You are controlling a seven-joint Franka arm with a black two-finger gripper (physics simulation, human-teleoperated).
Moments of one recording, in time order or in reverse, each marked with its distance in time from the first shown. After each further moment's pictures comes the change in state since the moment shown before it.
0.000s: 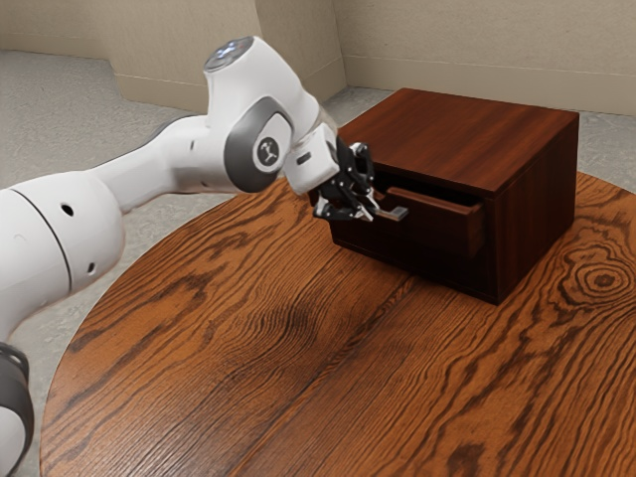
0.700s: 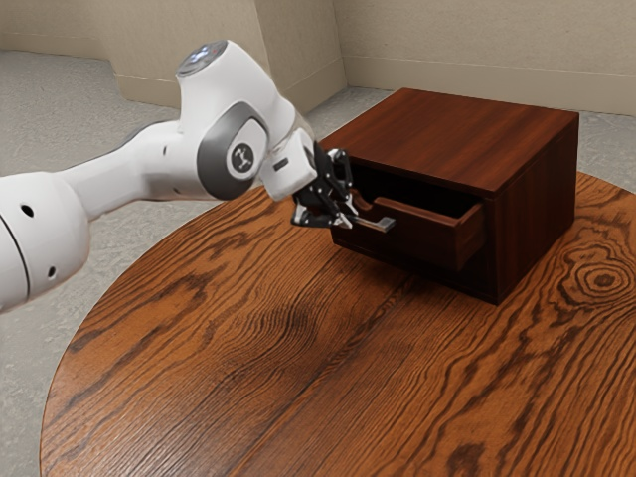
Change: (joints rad) arm 0.019 -0.107 0.000 -0.141 0.002 0.025 -0.019
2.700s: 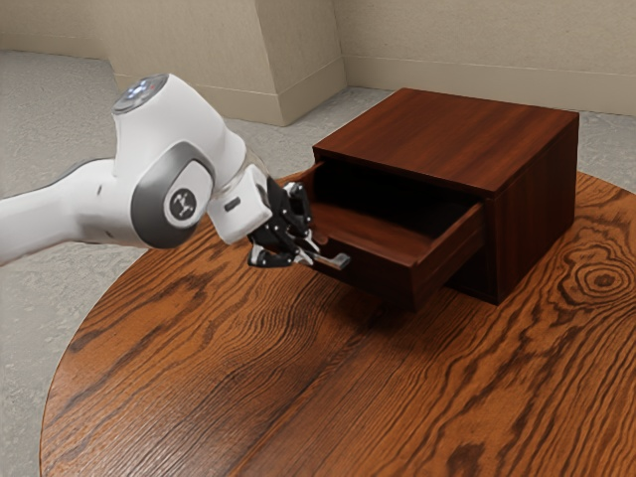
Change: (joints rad) arm 0.003 -0.309 -0.002 -0.413 0.010 0.100 -0.069
